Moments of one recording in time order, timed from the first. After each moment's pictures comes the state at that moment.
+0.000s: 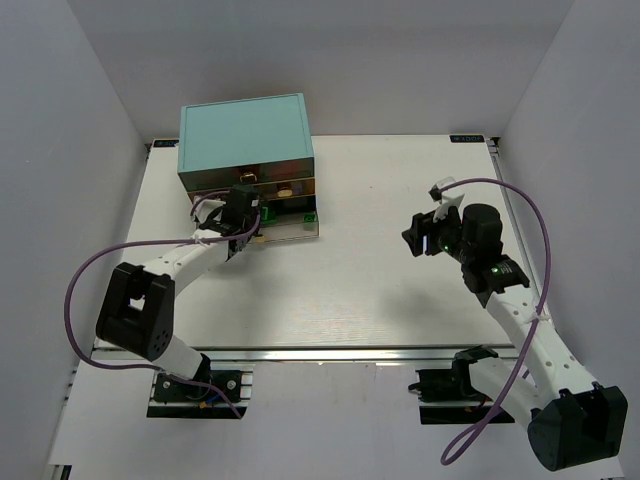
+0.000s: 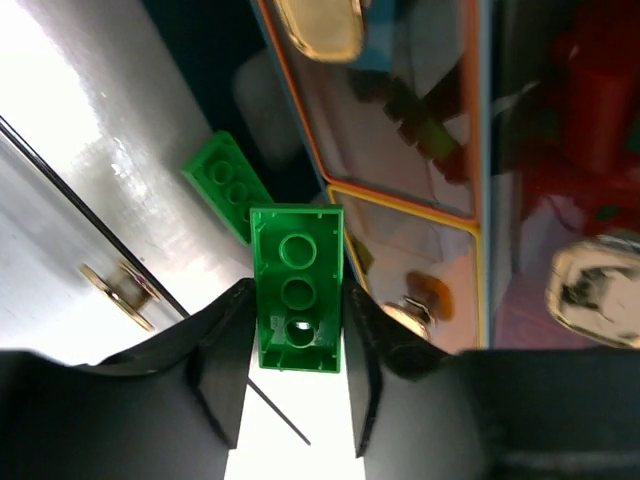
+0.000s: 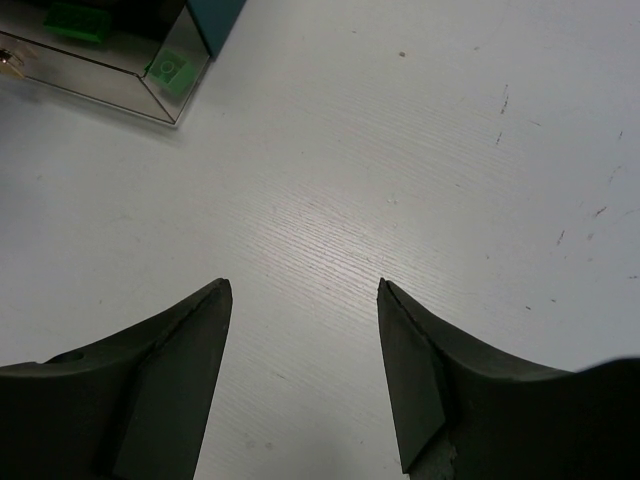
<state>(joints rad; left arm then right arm) -0.39 1.52 0.94 -0.15 -0.48 -1.59 0.26 0.91 0.72 -0.21 -0.28 -0.07</state>
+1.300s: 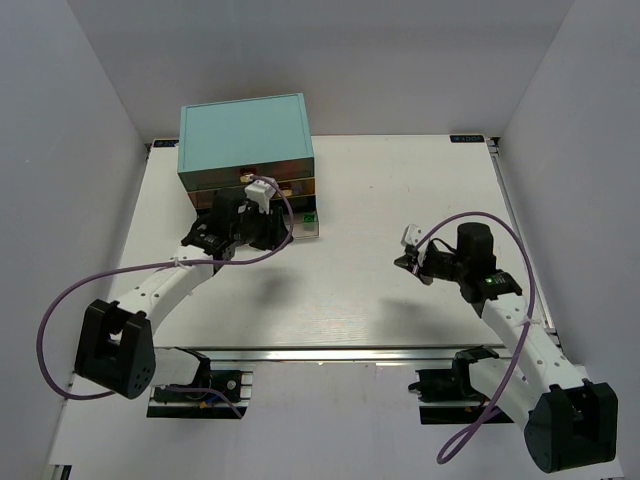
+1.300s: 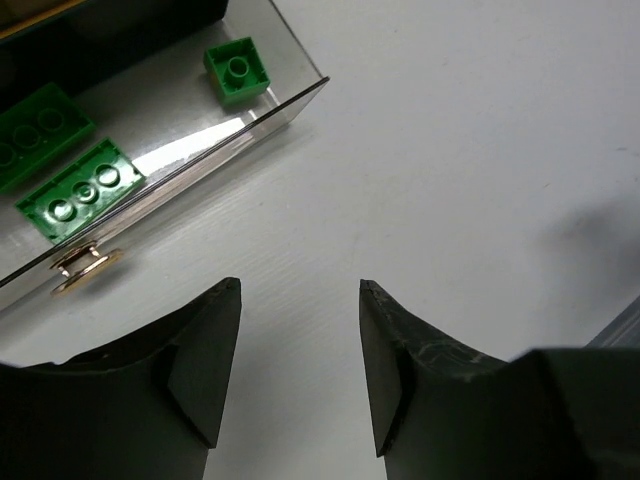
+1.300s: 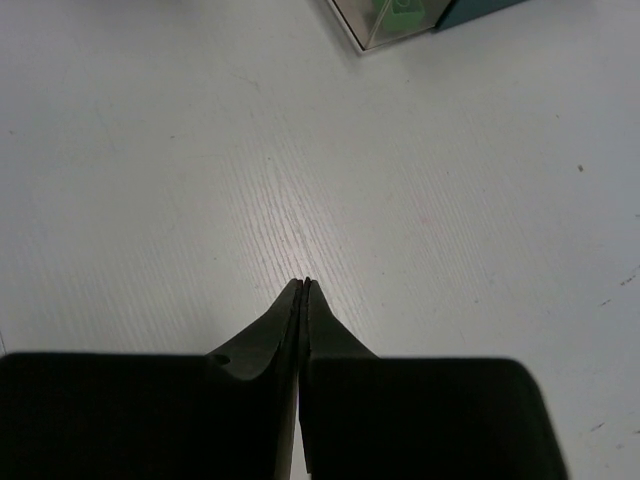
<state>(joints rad) -0.38 1.31 0.86 -0.13 0.33 -0.20 0.22 0.90 0.56 -0.25 -0.79 -0.73</state>
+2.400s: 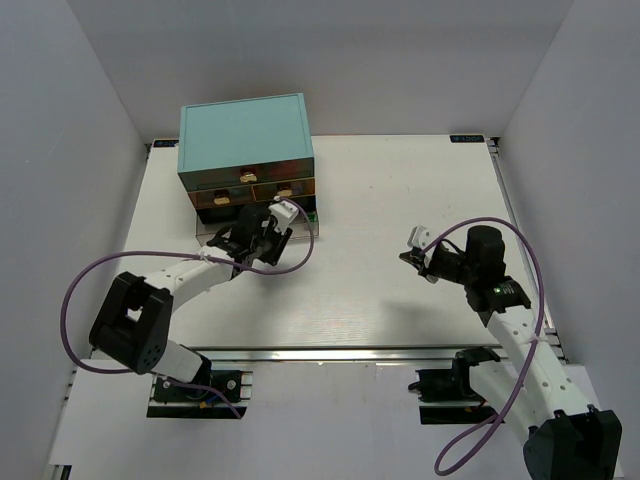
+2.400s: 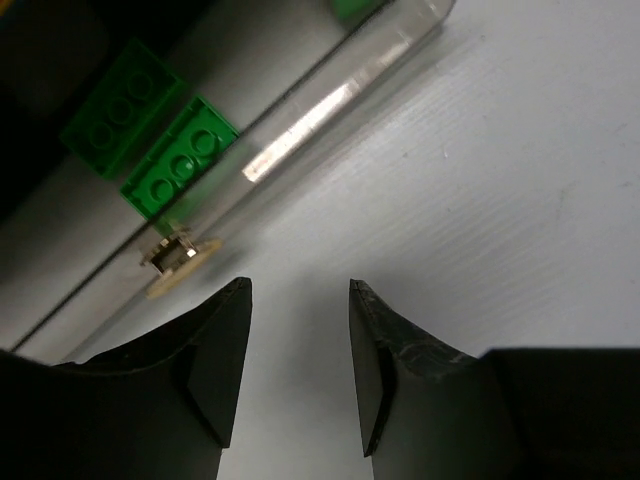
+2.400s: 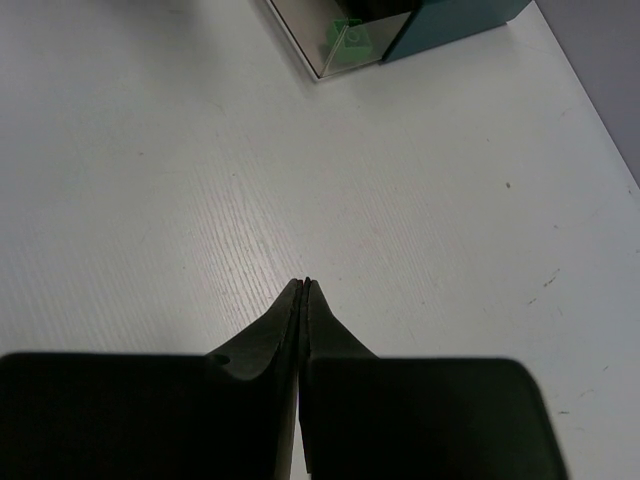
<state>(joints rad) -0.49 1.45 0.79 -0.09 -0.02 0.14 0.20 0.79 0.56 -0.24 -0.77 -0.74</state>
